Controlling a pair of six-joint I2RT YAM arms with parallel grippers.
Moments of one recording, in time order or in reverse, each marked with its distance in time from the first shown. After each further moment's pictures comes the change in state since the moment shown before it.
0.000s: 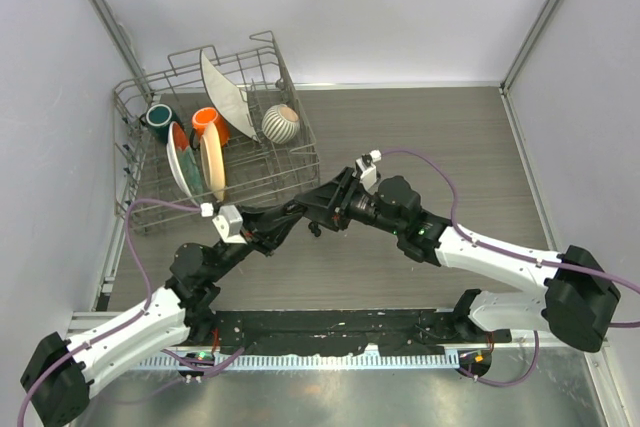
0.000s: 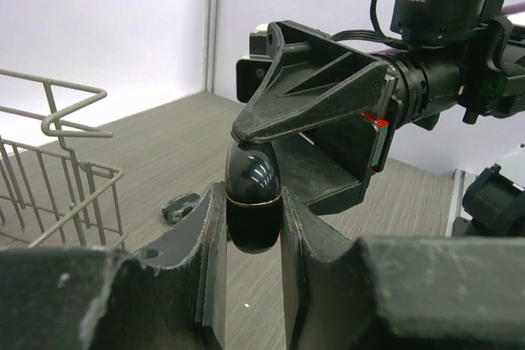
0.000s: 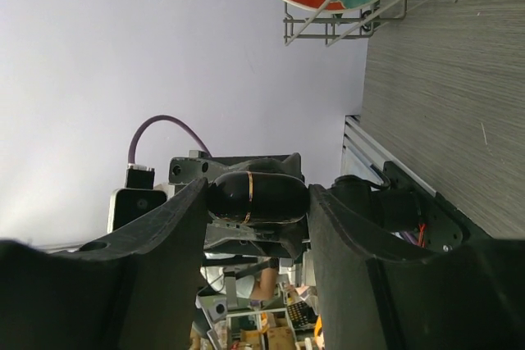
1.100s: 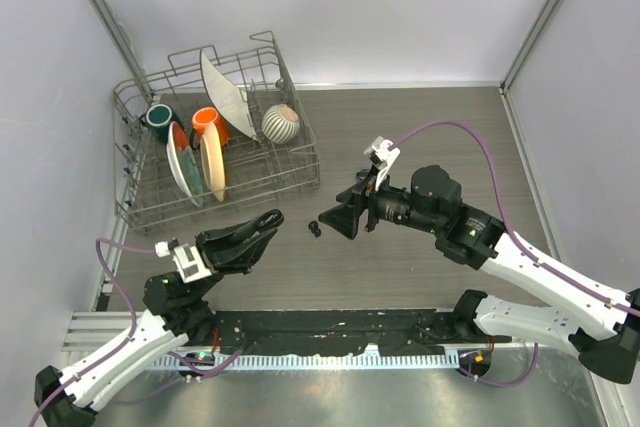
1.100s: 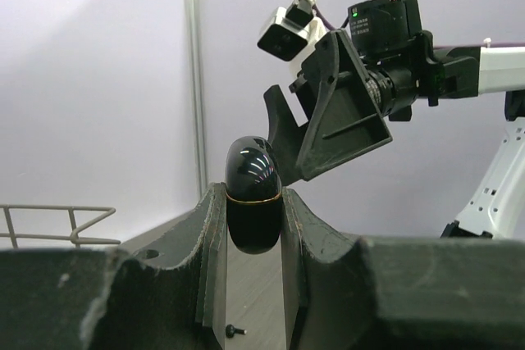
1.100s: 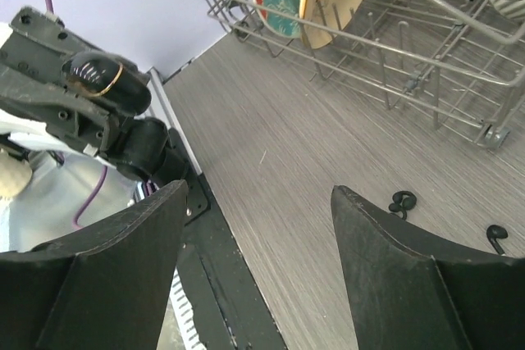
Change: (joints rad) left arm -0.018 -0.373 -0.104 0.089 0.040 0.061; right arm 0.001 -0.260 0.225 -0.550 -0.018 -1.126
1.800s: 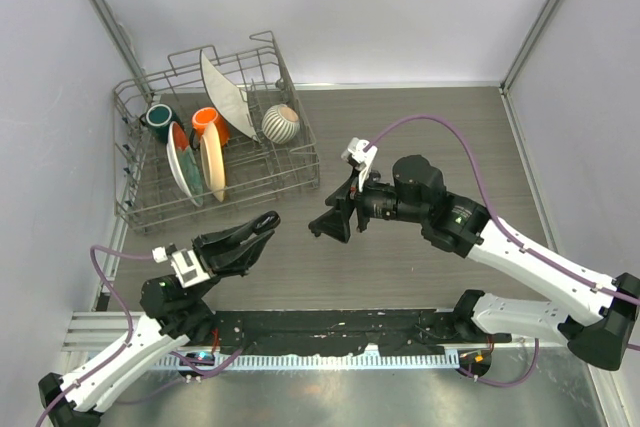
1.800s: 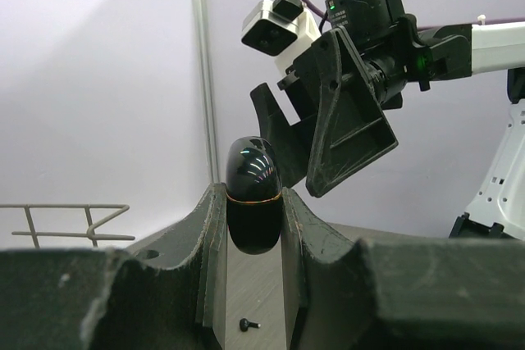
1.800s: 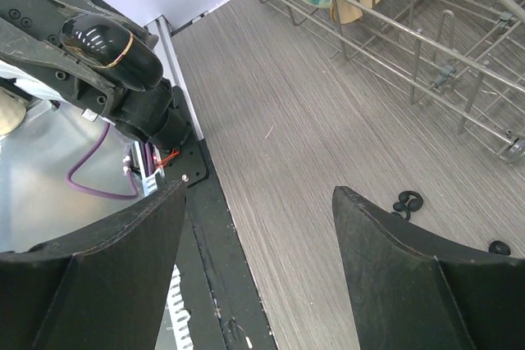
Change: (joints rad) left arm 0.000 -0.119 -0.001 -0.132 -0.004 0.061; right arm 0.000 0.110 0.091 -0.079 -0.143 -0.136
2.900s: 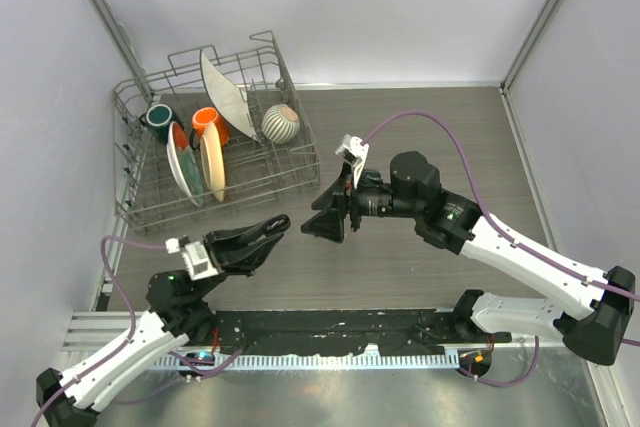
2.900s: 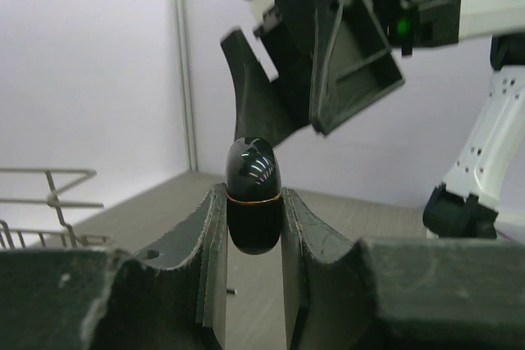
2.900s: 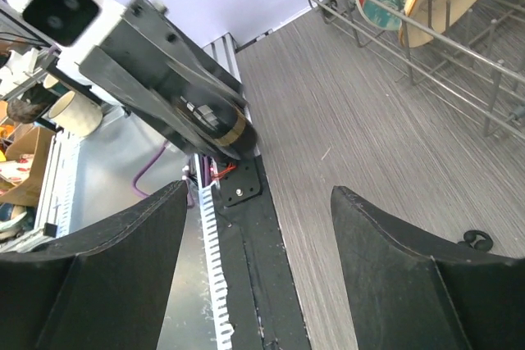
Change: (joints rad) left arm 0.000 0.042 0.000 -0.010 0.027 -0.052; right arm 0.000 0.043 0.000 0.124 -0.138 0.108
